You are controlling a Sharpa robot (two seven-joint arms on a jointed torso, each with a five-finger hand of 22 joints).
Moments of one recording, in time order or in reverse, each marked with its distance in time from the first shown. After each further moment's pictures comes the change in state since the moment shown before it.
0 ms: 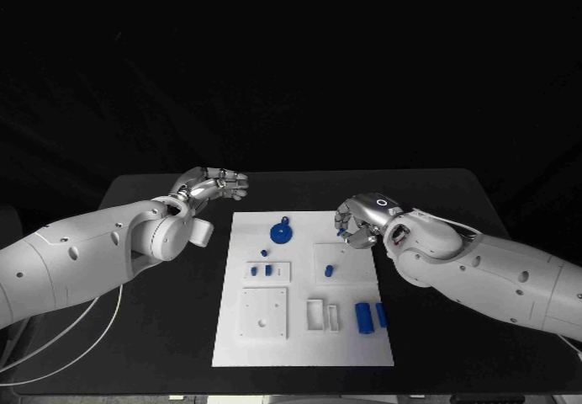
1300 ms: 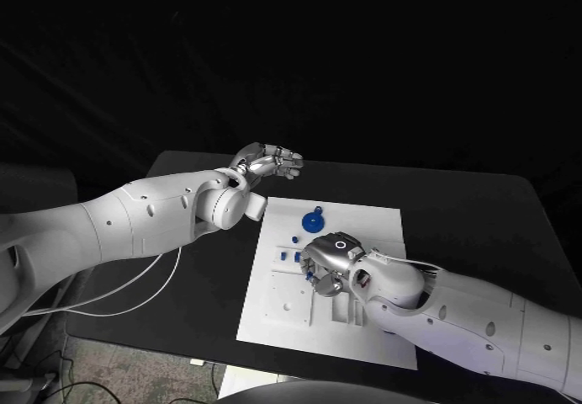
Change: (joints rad) left arm 0.022 0.088 0.000 -0.039 0.003 -0.024 -0.001; left_hand 0.000 0.000 0.000 0.000 0.000 0.000 0.000 0.000 0.000 0.000 0.000 0.004 -0.002 0.004 -0.004 -0.004 0.003 0.000 0.000 0.000 -0.004 0.001; right arm -0.052 0.235 -0.138 0.033 -0.118 0.088 -0.022; right_hand 0.000 0.000 0.002 -0.003 0.000 0.000 0.000 -0.002 0.000 0.003 -0.003 -0.001 0.003 0.005 0.004 0.000 -0.002 0.000 0.006 -0.001 0.000 0.000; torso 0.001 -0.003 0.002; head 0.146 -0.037
